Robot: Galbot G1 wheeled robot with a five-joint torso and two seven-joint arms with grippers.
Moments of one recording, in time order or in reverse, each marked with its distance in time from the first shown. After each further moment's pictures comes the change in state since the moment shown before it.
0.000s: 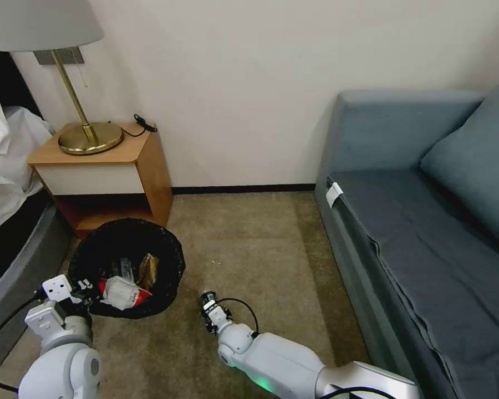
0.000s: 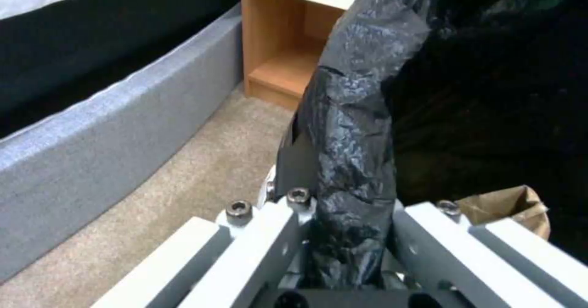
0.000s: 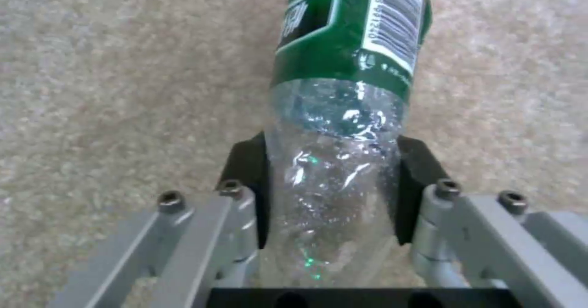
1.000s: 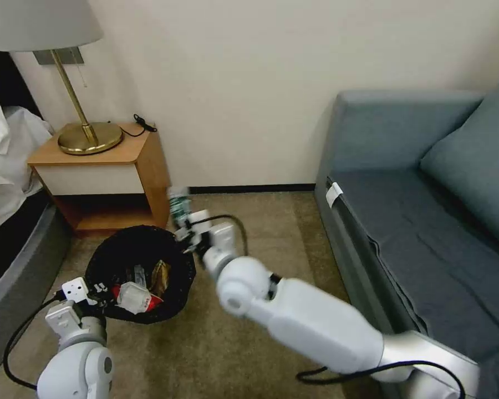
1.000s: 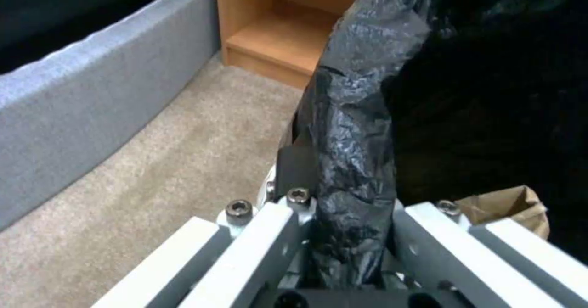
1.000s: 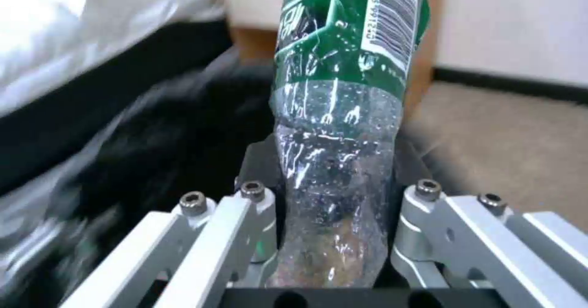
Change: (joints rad) left arm -0.007 -0.015 0.056 0.049 0.008 0.011 -0.003; right arm 0.120 -0.129 0.081 0.845 0.265 -0.070 0.249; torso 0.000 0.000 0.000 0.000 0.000
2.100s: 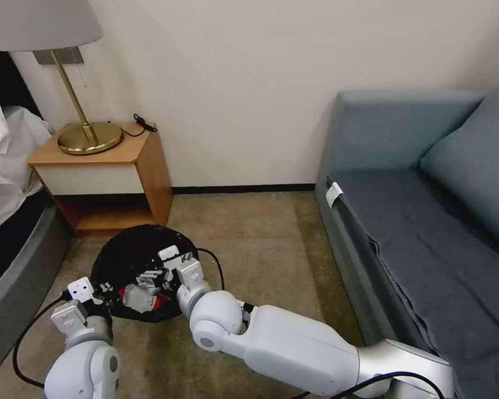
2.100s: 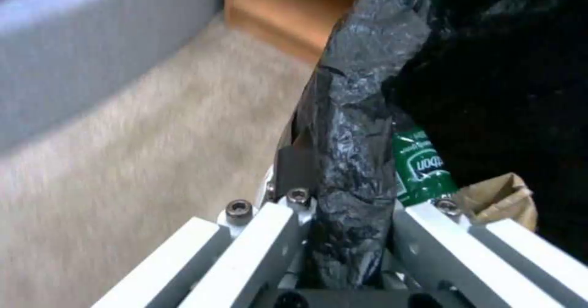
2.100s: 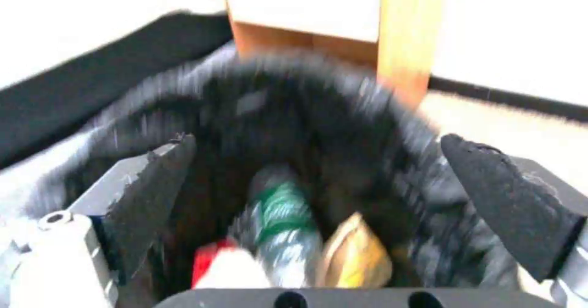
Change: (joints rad) left arm -0.002 -0.014 0.013 -0.029 -0.173 0.067 -0.133; right arm 0.000 0.007 -0.020 -0.020 -0.088 0.023 -0.010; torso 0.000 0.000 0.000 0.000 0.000
